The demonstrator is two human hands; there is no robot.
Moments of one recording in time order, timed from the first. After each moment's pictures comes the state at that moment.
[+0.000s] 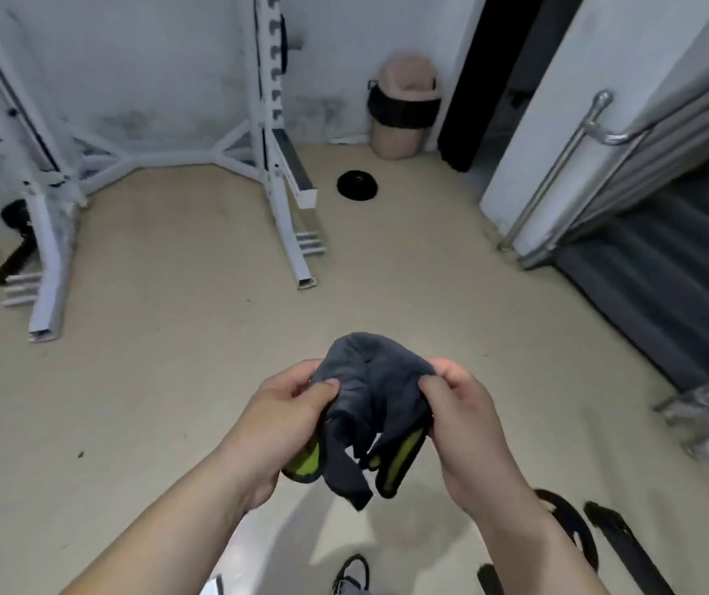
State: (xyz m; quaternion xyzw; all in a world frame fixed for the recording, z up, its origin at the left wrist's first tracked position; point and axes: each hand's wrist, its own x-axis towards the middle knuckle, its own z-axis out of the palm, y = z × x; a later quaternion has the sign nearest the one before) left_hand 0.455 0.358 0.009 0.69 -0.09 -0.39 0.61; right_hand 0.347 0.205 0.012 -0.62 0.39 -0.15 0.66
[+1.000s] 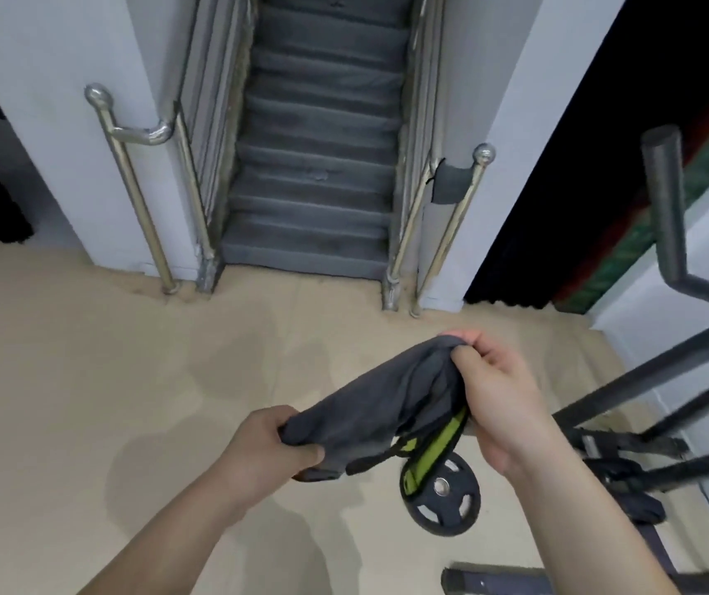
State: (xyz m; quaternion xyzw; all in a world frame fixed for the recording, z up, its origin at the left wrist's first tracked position) left_hand 0.564 -0.309 -0.018 0.60 -0.52 -0.57 0.21; right_hand 0.325 -0.287 0.066 -0.33 0.67 -0.49 0.44
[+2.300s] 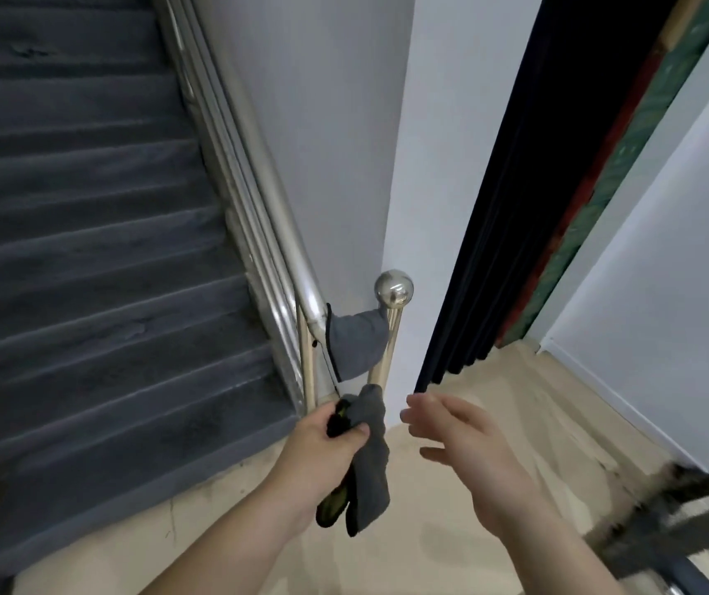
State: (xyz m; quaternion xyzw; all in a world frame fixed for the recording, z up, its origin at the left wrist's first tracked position) left_hand 0.097 -1.146 -0.013 0.43 -0.57 -0.69 0.13; right_hand -0.032 -1.020 0.027 -0.16 0.74 -0.53 0.38
